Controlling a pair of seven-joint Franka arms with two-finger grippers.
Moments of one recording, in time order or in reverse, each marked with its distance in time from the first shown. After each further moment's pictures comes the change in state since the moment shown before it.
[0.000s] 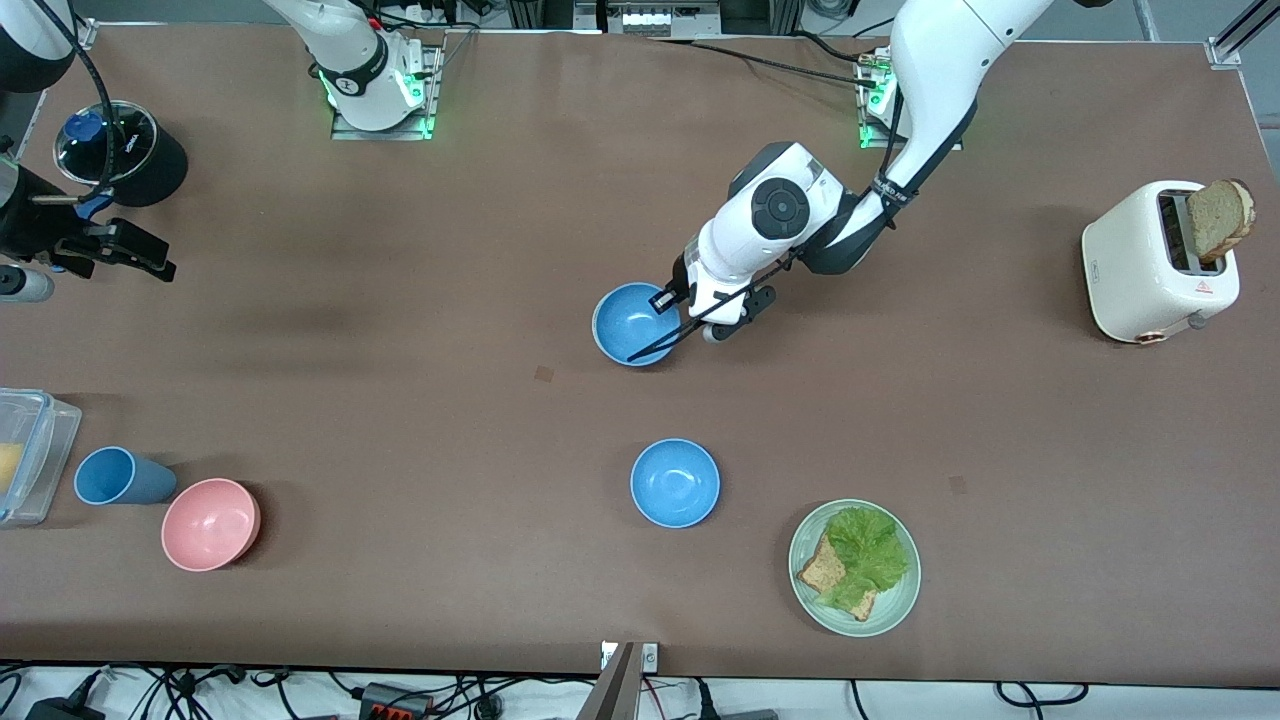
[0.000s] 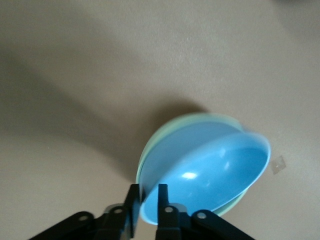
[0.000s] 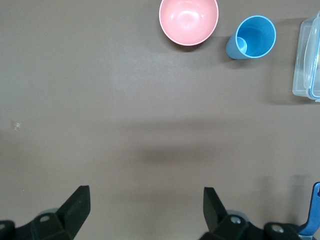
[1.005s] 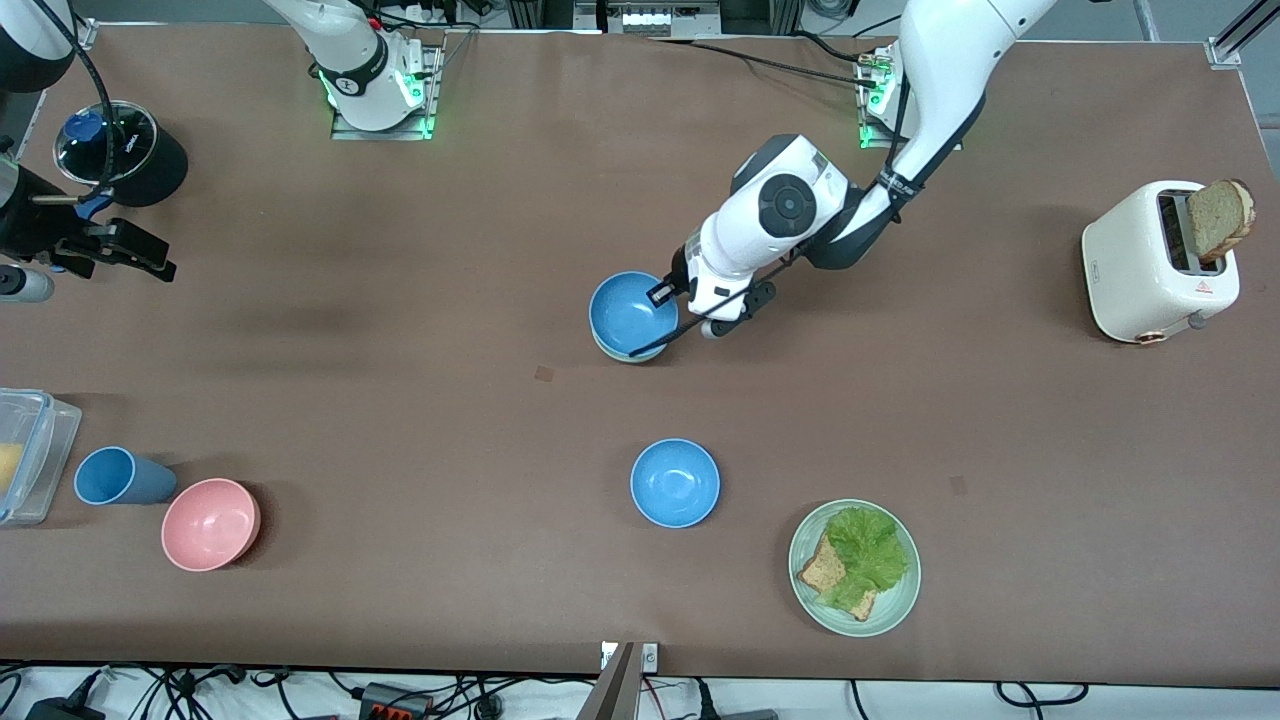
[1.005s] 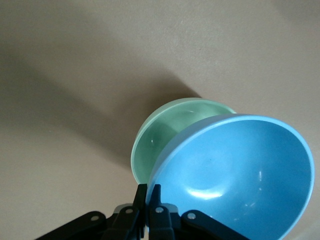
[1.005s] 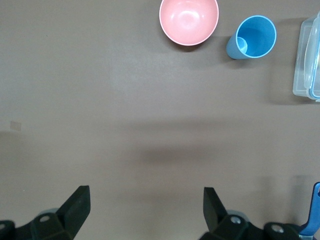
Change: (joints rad) left arm 0.015 -0.016 -0.039 0.004 -0.020 -0.037 0.014; right arm 0.000 0.000 0.000 0.000 0.001 0.000 0.000
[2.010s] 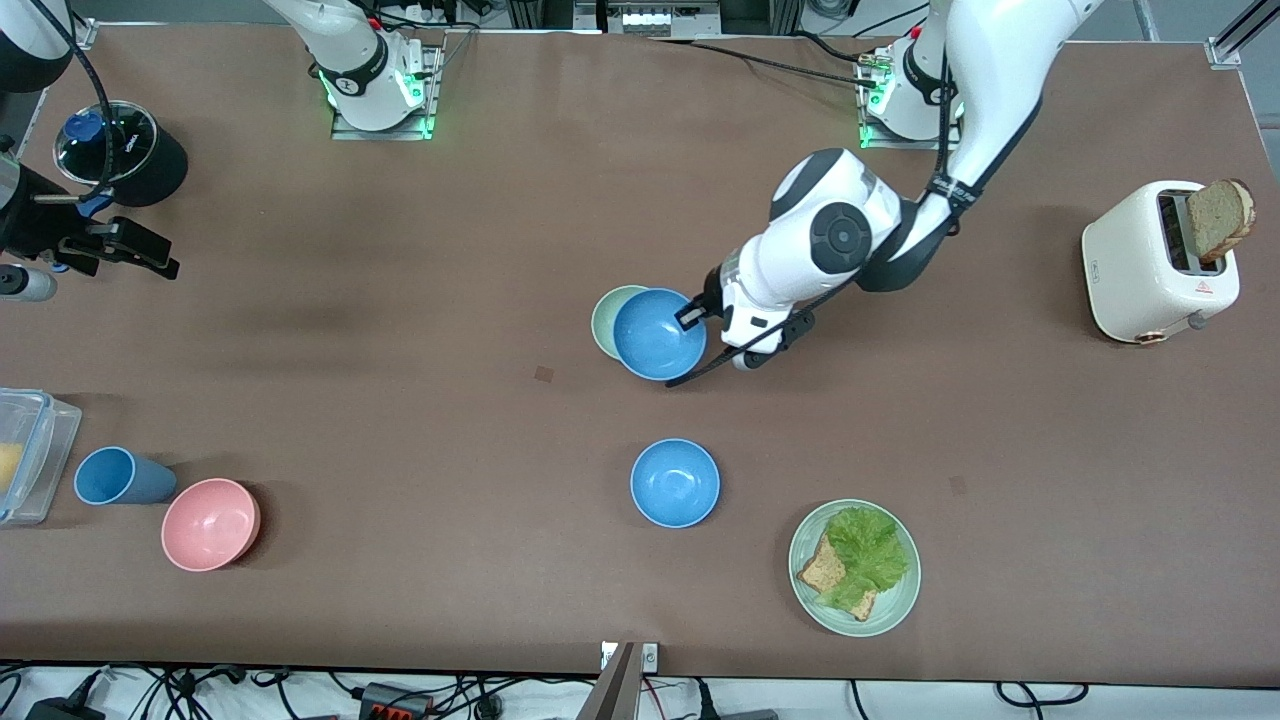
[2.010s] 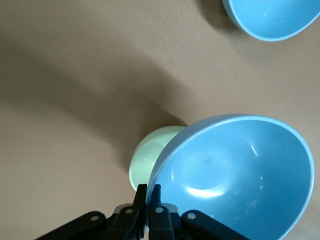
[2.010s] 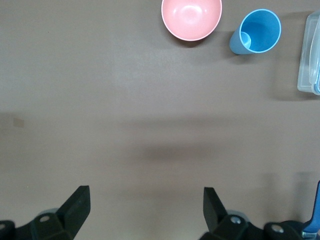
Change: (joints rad) left arm 0.119 -0.004 -0.039 0.129 -0.039 -0.186 0.113; right arm -0.002 0.000 -0.001 0.000 0.011 -0.015 0.000
